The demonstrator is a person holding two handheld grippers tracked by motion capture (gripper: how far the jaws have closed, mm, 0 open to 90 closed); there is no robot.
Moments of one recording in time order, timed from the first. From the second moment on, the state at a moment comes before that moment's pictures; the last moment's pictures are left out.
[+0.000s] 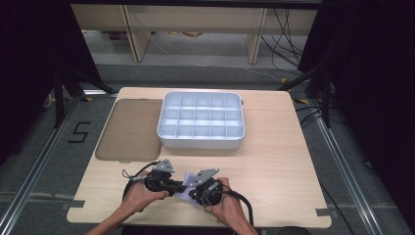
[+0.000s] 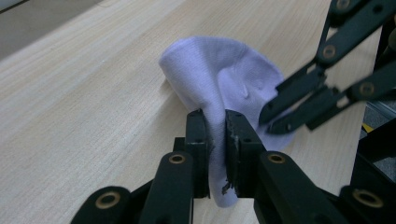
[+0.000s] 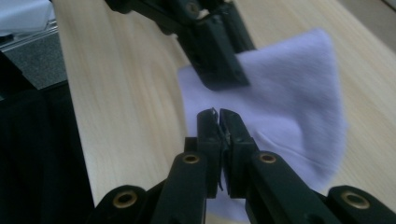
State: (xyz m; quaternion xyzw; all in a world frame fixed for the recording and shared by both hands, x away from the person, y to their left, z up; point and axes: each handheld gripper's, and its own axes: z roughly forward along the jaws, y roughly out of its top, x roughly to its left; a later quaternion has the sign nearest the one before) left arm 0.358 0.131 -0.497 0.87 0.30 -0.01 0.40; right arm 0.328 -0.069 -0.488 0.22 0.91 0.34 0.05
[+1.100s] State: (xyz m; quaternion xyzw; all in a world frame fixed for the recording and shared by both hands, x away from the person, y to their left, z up) left arm 0.357 0.131 -0.494 0.87 0.29 0.01 0.39; right arm 0.376 -0.082 -0.486 0.26 0.89 0.35 0.10
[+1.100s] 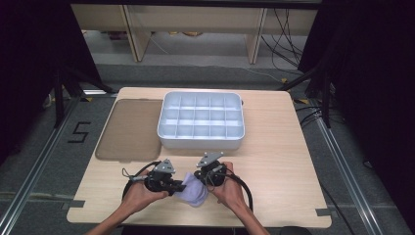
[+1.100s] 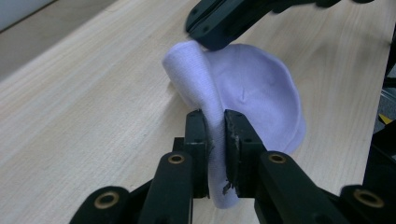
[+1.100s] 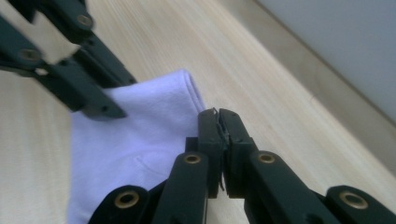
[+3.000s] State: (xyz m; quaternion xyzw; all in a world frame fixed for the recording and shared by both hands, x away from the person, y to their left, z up) left arm 0.343 0.092 -0.496 0.89 0.25 0.01 0.39; right arm 0.362 -0.095 -0.480 0.27 0.90 0.35 0.07
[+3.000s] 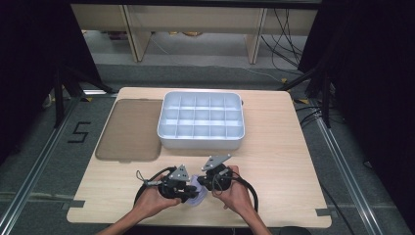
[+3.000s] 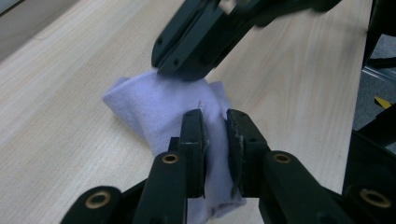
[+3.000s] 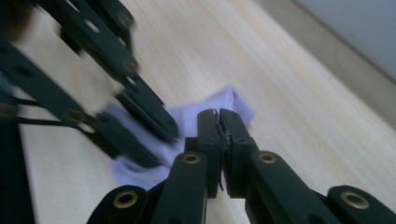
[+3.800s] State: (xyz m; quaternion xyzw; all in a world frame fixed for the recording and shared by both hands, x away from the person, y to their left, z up) left arm 0.328 0.095 -0.498 0.90 0.21 0.01 0.38; right arm 0.362 -0.096 -0.488 0.26 0.90 0.33 0.08
